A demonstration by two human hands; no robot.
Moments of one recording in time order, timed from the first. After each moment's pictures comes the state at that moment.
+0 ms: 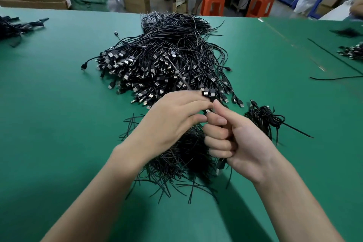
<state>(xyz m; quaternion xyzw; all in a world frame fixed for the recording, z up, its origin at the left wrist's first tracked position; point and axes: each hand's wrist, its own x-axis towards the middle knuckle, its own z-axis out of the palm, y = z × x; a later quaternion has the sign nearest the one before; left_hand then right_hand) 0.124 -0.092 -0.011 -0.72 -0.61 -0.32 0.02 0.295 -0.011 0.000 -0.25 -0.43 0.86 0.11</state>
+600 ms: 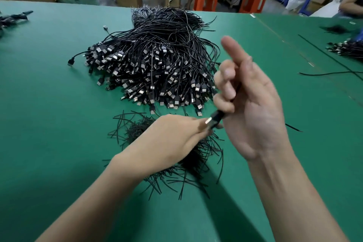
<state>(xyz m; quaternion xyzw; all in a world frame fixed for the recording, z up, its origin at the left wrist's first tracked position) 0.158 -0.101 -0.015 -0.74 -0.61 -0.29 -0.05 0.288 -0.008 0.034 -0.04 -0.48 0.77 0.41</state>
